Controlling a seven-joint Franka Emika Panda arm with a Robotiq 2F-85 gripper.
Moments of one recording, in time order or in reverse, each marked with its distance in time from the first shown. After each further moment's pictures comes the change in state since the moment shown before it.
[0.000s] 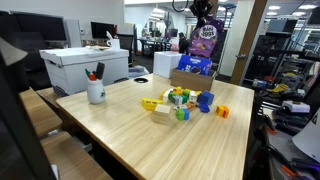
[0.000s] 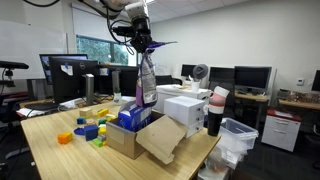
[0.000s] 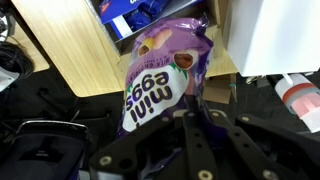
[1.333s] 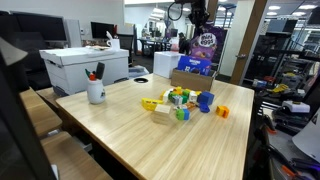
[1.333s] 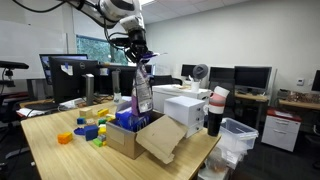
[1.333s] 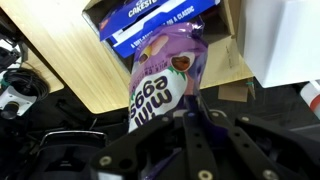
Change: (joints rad) arm -0.001 0.001 0.045 -0.094 -0.018 0.033 0.180
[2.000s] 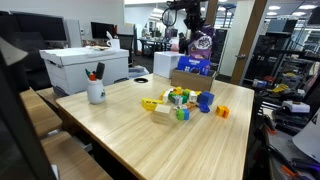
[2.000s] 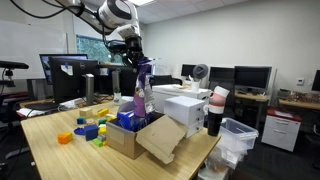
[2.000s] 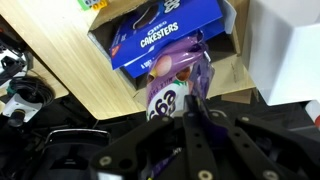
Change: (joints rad) arm 0.029 0.033 0.032 -0.016 -0.022 0.000 0.076
